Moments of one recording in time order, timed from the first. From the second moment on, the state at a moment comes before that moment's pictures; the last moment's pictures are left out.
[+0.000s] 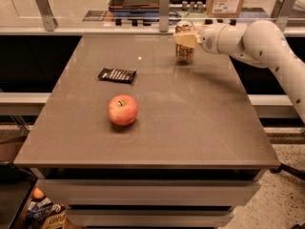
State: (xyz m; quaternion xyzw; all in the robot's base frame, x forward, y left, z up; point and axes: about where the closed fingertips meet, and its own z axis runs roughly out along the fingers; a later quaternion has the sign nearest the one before) arm 0.801 -0.126 0.909 -0.28 0.72 0.21 0.60
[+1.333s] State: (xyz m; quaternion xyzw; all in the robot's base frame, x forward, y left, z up) arm 0.771 -0.183 0.922 -0.32 0.80 0.06 0.51
